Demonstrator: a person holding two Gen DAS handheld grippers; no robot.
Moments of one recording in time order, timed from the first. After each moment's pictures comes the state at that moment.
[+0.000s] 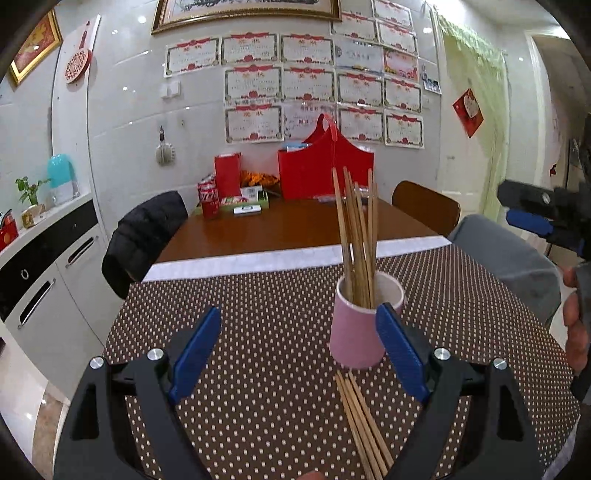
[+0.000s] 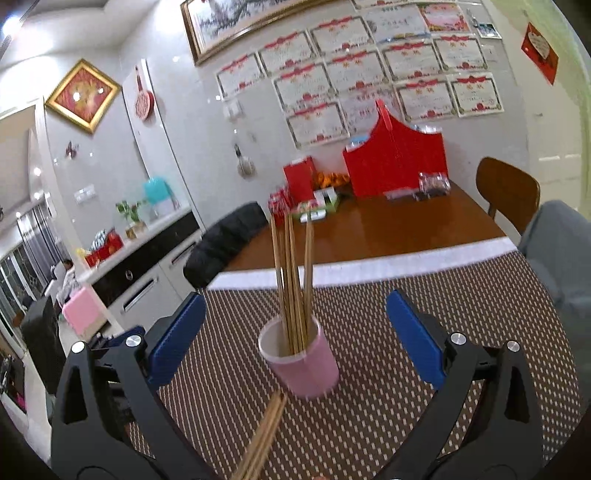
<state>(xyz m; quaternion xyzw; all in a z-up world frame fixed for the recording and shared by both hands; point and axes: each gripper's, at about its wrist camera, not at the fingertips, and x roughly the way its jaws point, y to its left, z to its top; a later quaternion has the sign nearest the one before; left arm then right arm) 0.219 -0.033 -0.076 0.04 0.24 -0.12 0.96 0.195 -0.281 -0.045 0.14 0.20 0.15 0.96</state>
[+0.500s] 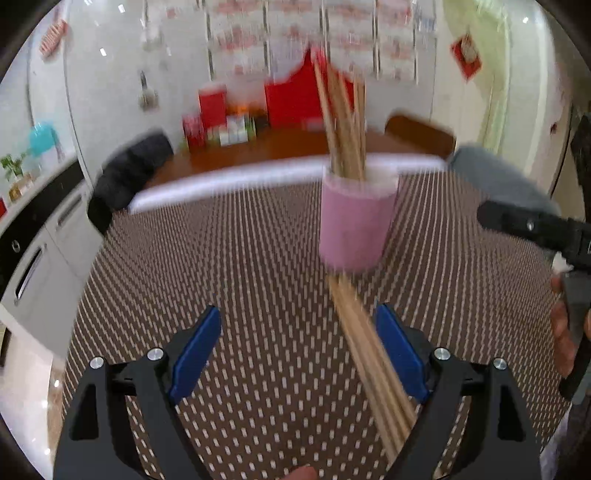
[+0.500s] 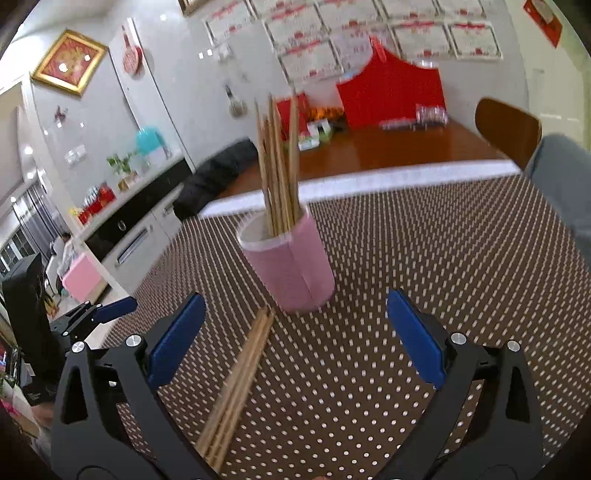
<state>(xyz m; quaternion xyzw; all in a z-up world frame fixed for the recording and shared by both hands) 0.208 -0.040 -0.155 0.08 0.38 -0.13 0.91 0.189 -0.265 -0.144 0.13 0.30 0.16 0.93</state>
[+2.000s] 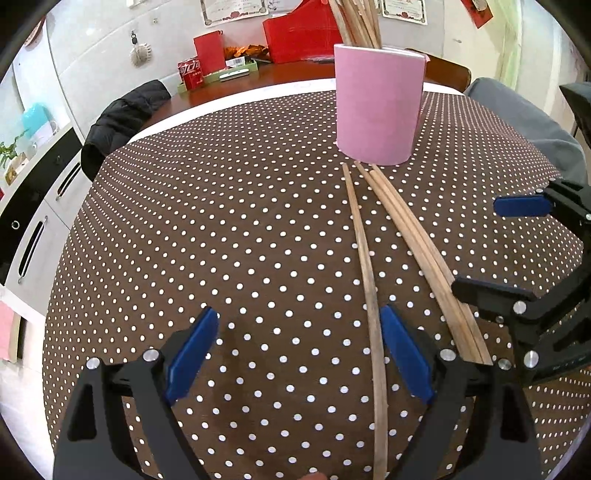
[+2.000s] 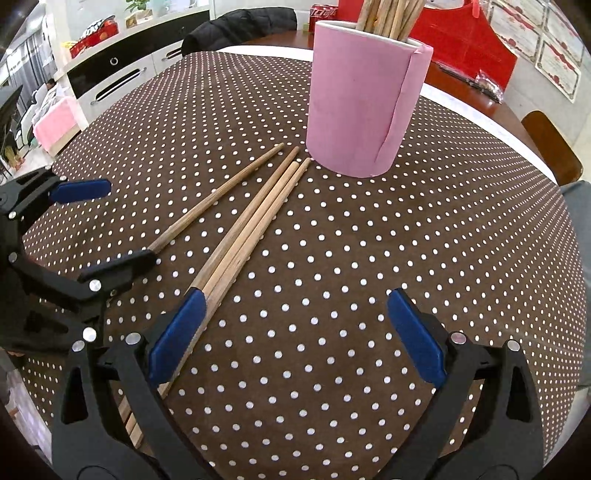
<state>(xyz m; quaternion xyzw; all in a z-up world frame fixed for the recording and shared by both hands) 0.206 -0.025 -0.223 0.11 0.44 -0.11 0.88 0.190 -0.165 -0.225 -0.11 0.46 0.16 0.87</state>
